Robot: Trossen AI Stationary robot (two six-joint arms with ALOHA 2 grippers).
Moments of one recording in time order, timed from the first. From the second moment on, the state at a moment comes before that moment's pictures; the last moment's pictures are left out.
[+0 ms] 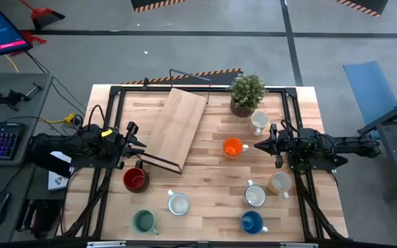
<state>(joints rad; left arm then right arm) -0.01 0.00 0.01 0.23 0.20 -0.06 0.02 0.04 0.05 -0.09 0.01 0.18</state>
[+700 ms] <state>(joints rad) -0.01 0.00 0.01 0.23 0.03 -0.48 0.02 0.04 0.05 -0.09 0.01 0.18</state>
